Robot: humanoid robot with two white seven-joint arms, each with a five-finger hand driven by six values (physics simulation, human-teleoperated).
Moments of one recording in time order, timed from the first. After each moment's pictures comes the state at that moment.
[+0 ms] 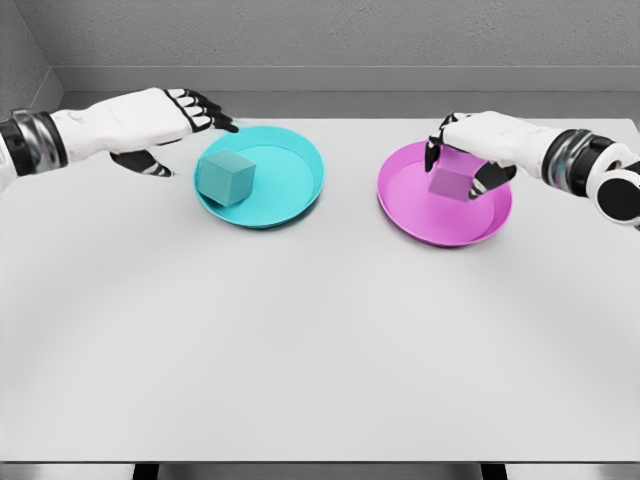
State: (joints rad) left arm -0.84 0.79 -0.73 -1.33 -0.44 -0.61 -0.36; right arm -0.87 -0.84 0.89 -1.72 0.27 0.20 0.52
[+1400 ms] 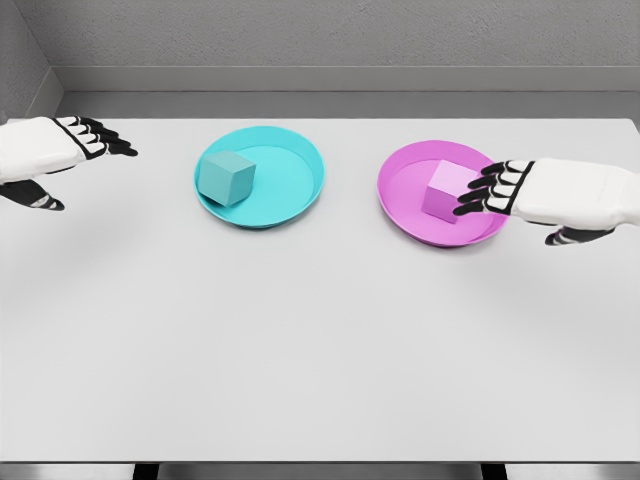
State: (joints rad) left arm -0.72 1.07 -0.69 -1.41 -0.34 -0.61 -0.36; right arm -0.60 -1.13 0.58 -1.75 0.27 -0.61 0.52
